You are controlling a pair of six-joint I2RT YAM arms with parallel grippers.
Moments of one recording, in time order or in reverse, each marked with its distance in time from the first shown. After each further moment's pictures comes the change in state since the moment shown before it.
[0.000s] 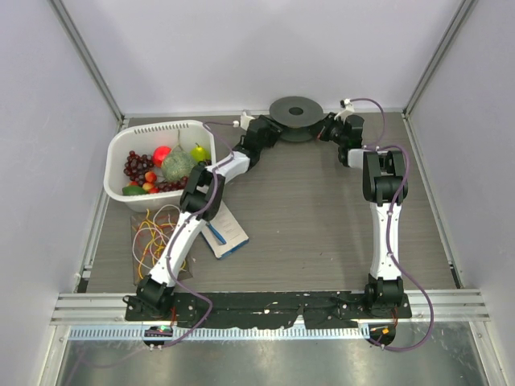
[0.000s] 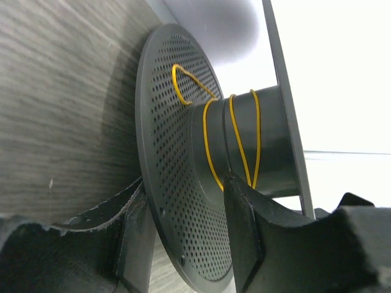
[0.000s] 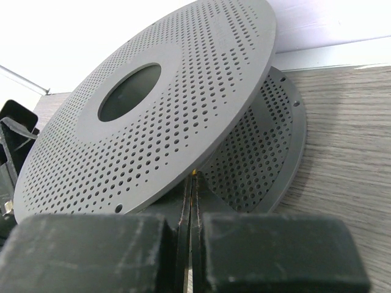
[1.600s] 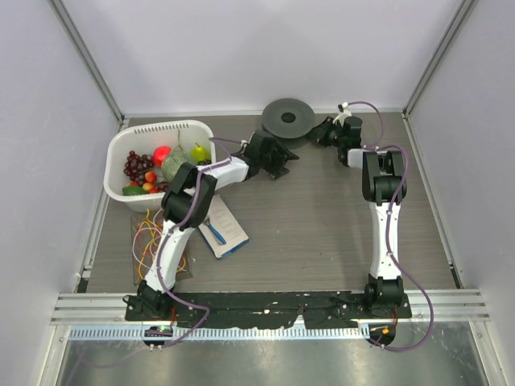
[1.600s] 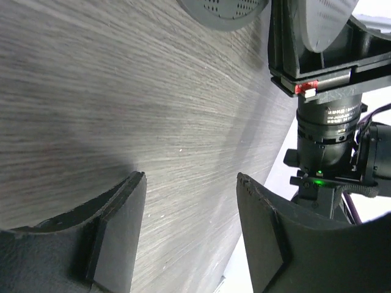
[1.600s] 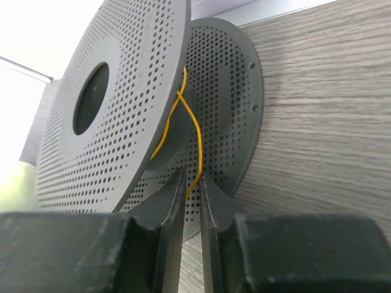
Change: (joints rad) left arm -0.087 -0.471 -0.597 -0.244 0.248 -0.074; right arm -0.006 0.026 0.045 -0.131 -0.042 0.039
